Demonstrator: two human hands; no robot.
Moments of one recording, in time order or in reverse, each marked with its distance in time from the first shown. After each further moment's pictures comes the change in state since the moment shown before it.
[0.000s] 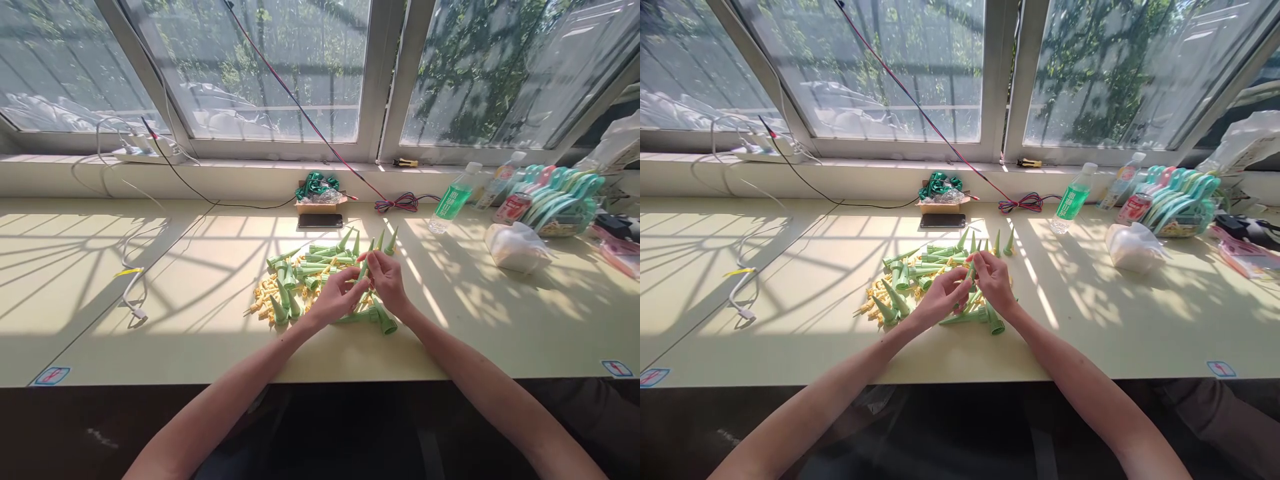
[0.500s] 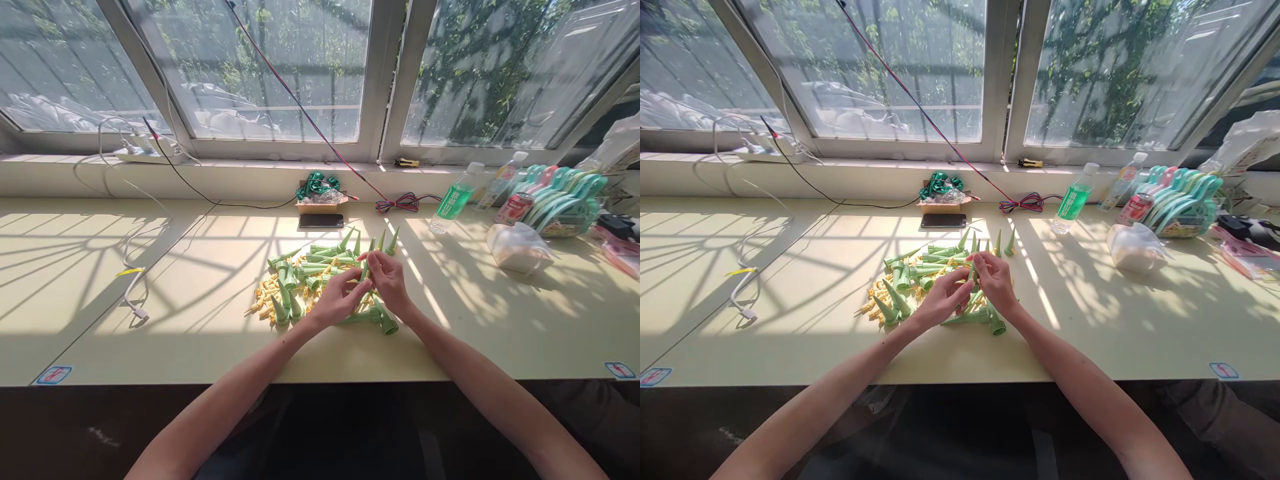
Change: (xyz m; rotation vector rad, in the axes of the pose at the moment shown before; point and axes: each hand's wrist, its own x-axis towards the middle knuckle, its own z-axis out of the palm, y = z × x) left_hand 0.000 -0.004 -0.001 0.062 -0.038 0.067; right_hand 0.001 0.000 -0.001 -0.037 0.022 -0.010
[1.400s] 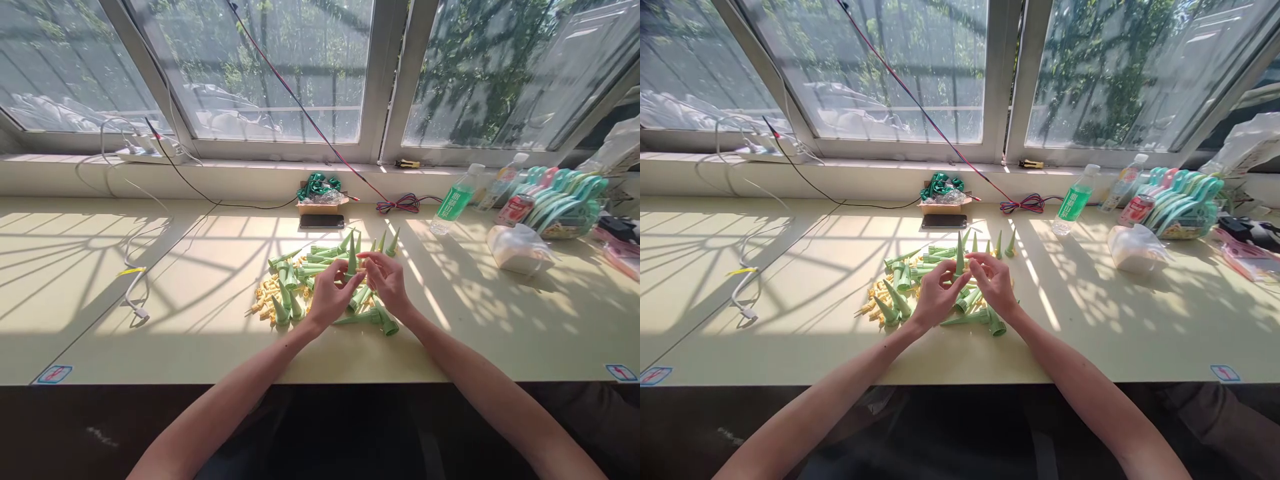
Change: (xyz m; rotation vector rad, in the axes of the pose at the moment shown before) left_hand 0.003 -0.002 -0.002 0.278 0.389 0.150; right_hand -0.002 0.006 -0.001 0.068 -0.054 -0.079
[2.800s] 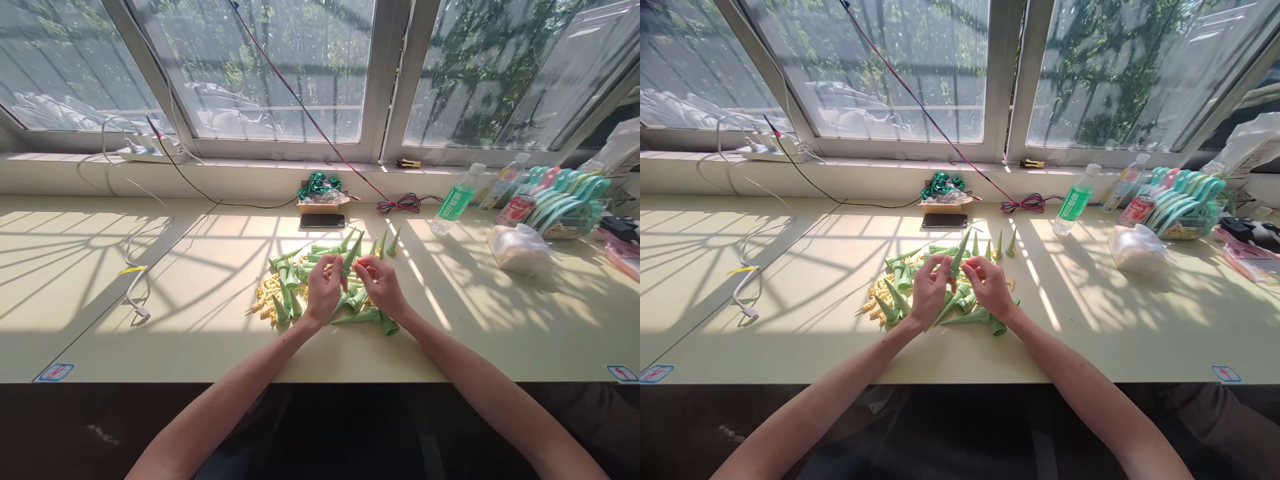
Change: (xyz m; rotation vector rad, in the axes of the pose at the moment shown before) left_hand 0.005 0.001 -0.002 -0.147 0.192 -0.092; right_hand 0.000 0.010 0.006 -0.262 -0.032 -0.037
